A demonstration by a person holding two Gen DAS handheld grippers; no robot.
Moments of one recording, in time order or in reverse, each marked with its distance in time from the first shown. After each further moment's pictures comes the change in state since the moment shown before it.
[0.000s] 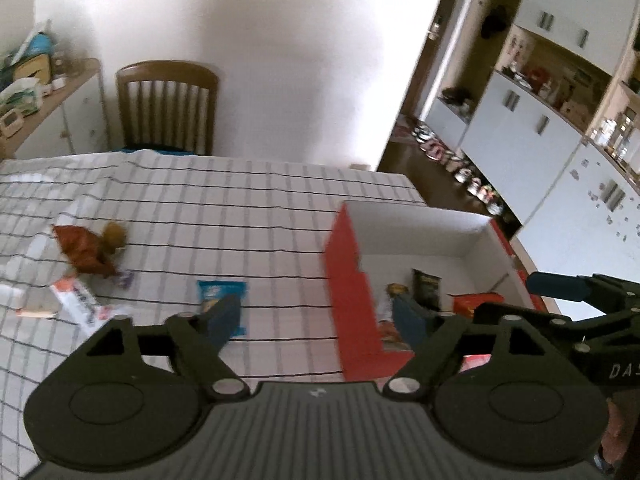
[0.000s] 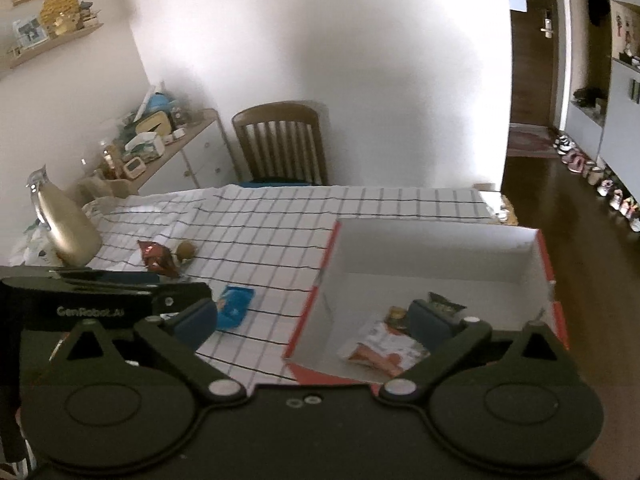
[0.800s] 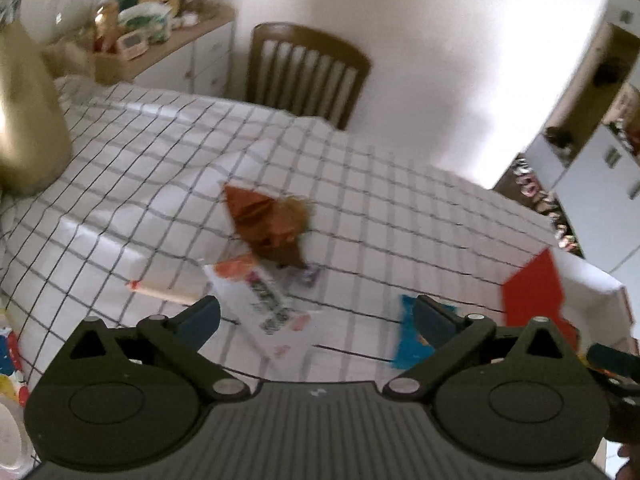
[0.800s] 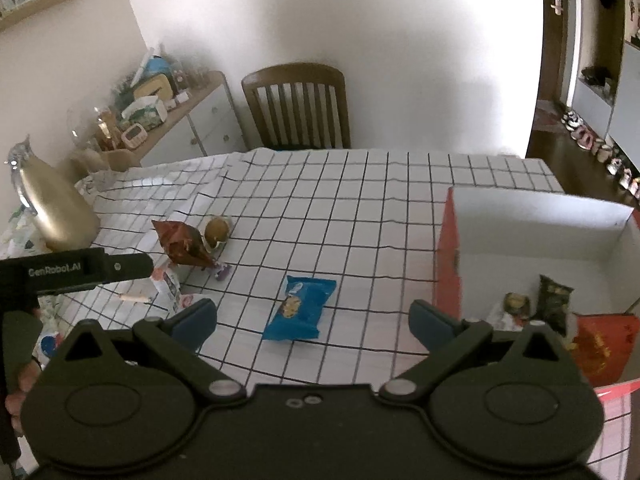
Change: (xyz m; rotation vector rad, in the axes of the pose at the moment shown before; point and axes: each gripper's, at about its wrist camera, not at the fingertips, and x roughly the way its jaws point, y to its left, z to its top) left arm 0.036 0.201 0.000 -0.258 0.048 0.207; right arm 0.111 0.111 -0.001 0.033 0.099 -0.049
